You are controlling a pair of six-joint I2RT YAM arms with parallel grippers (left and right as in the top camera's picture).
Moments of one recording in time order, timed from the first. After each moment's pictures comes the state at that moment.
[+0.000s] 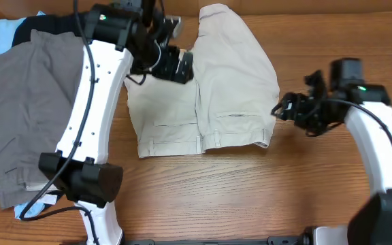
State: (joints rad) left arm -0.27 2.02 2.27 -1.55 0.32 -0.01; right arm -0.06 1.58 1.24 -1.03 -0.46 0.21
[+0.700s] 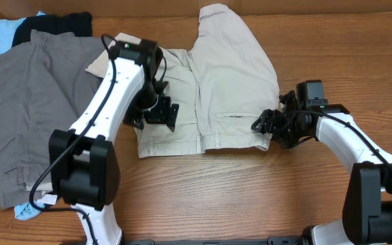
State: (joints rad) left arm -0.25 1.97 1.69 -1.47 0.18 -0.13; right arm 0.04 1.68 0.96 -0.61 -0.50 0.38
